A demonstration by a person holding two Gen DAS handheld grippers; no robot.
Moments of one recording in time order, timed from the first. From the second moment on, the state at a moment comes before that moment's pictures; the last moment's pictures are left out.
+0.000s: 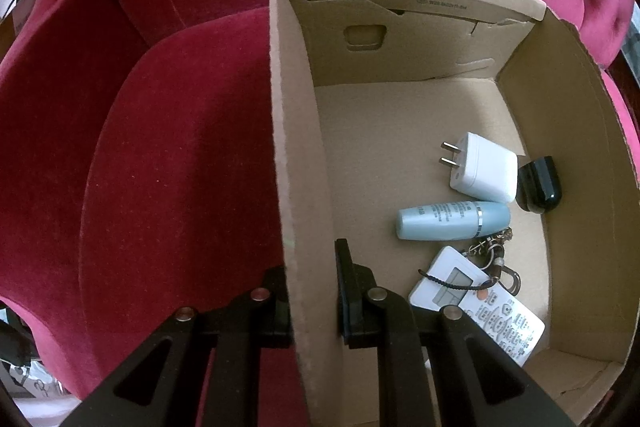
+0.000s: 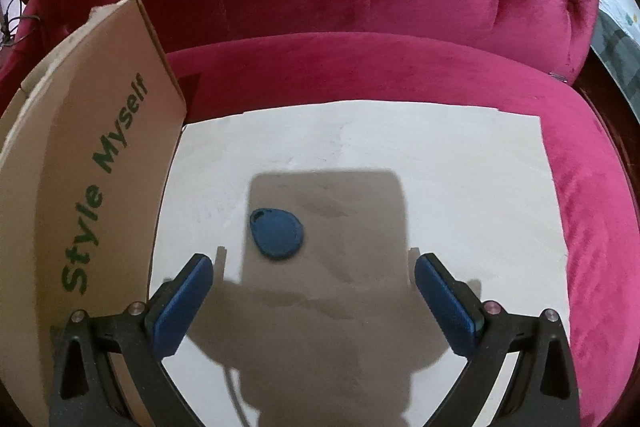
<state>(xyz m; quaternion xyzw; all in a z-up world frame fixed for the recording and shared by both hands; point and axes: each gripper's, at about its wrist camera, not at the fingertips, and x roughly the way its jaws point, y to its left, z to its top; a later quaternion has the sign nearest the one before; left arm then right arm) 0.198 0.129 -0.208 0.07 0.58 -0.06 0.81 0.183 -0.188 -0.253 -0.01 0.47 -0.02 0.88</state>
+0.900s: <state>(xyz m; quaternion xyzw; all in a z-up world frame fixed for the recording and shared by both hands) 0.197 0.129 -0.209 0.07 0.58 -0.06 0.81 0.198 -0.187 -0.257 -0.04 0.46 -0.04 0.89</state>
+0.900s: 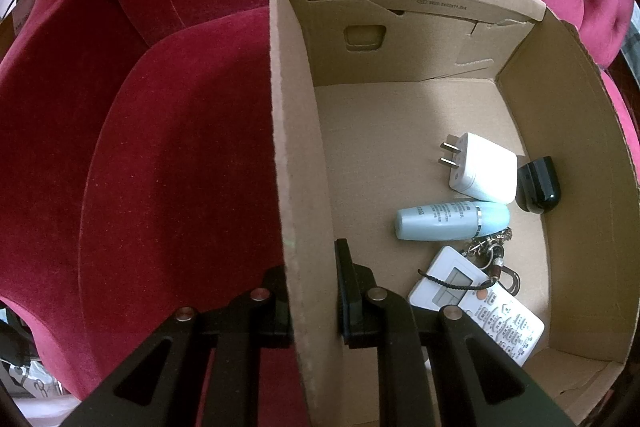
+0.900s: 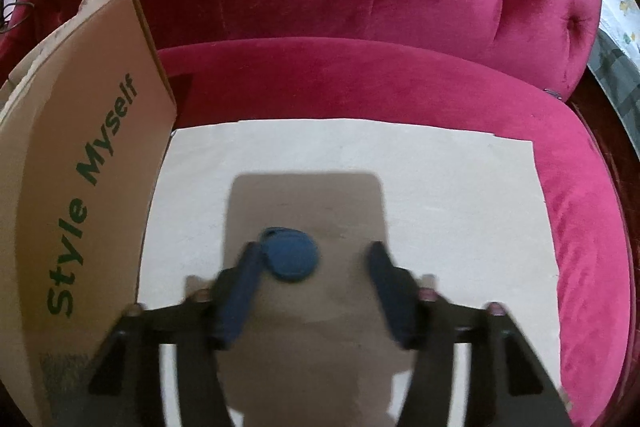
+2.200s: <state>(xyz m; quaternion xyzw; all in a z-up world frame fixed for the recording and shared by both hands) 0.196 0.128 -0.209 0.07 0.57 -0.05 0.81 0.156 -0.167 -0.171 -0.05 0.41 -0.04 0.91</state>
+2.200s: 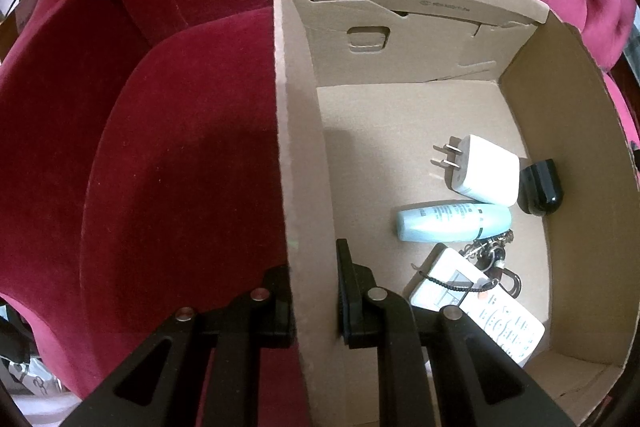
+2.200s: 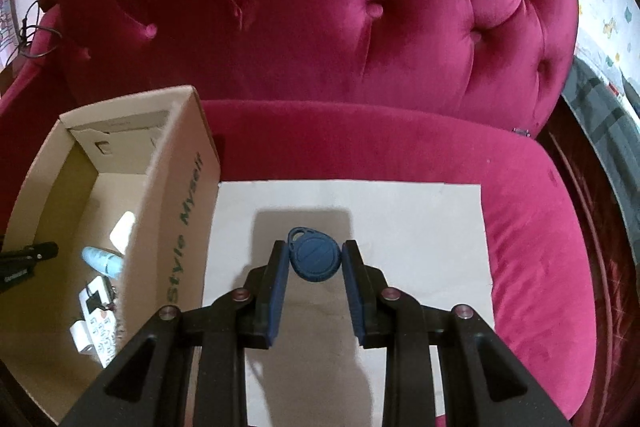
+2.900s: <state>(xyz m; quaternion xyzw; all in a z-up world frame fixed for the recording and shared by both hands) 0.193 0.130 -0.208 0.07 0.57 -0.05 0.82 0.134 -0.118 -0.105 -0.08 0.36 -0.01 0.93</state>
